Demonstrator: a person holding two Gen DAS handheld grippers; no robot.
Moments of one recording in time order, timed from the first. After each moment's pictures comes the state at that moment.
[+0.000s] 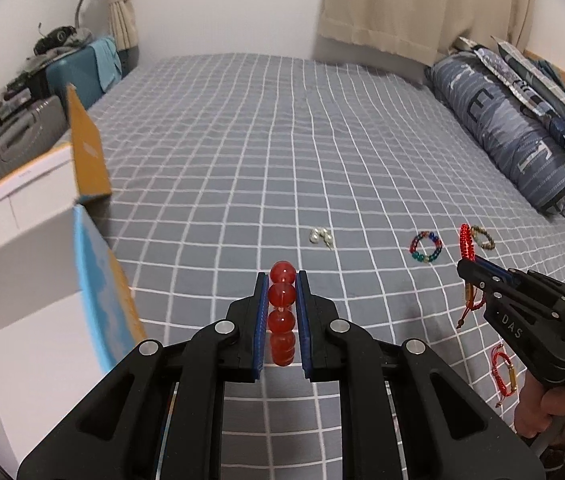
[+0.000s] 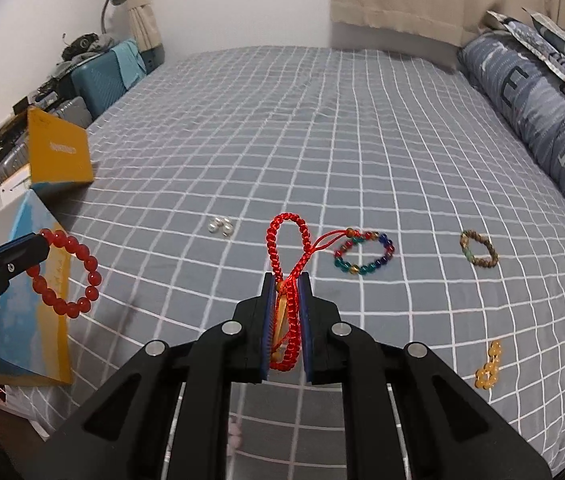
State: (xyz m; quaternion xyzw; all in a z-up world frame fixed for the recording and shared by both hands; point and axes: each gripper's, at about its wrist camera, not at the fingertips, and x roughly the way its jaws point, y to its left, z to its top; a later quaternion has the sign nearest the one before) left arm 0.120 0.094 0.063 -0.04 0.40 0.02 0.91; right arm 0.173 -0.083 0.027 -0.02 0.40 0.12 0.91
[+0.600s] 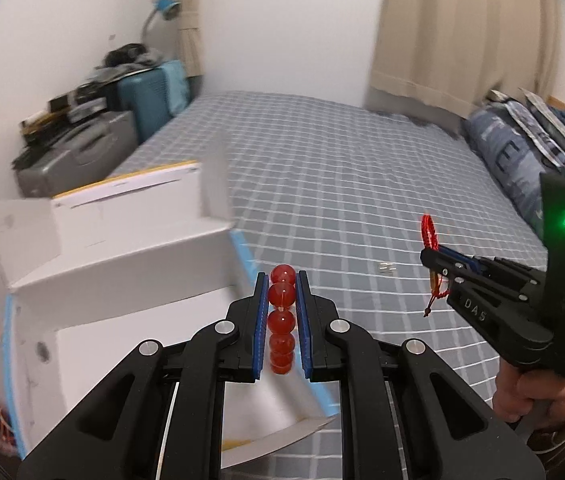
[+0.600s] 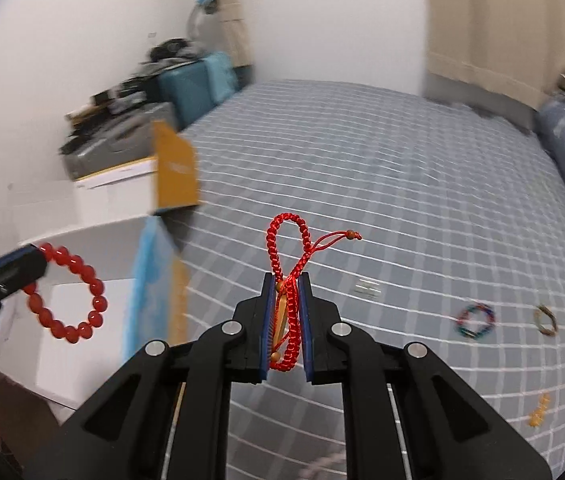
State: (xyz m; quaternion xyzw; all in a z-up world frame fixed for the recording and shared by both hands) left arm 0.030 0.197 0.132 -0.06 0.35 0.10 0.93; right arm 0.147 0.055 0.096 -0.05 0.35 0.25 0.90
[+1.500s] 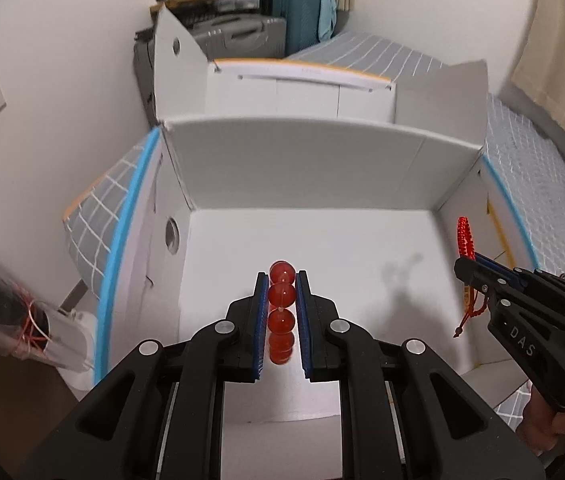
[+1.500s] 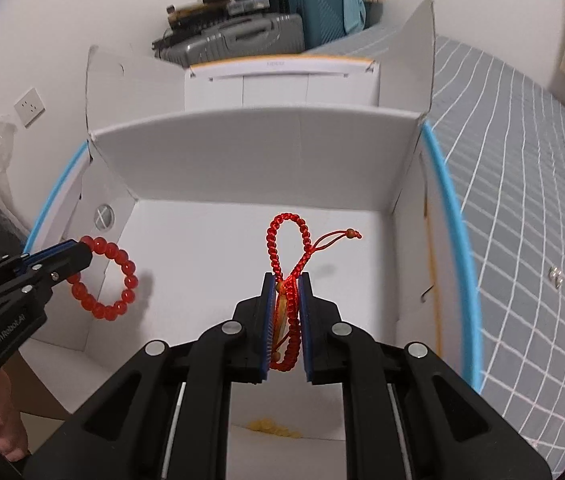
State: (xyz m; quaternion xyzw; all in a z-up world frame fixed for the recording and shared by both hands) left arm -0.057 0.361 0.042 -0.16 0.43 0.26 0.85; right arm 0.079 0.249 0.020 -0.13 0.43 0.37 0.81
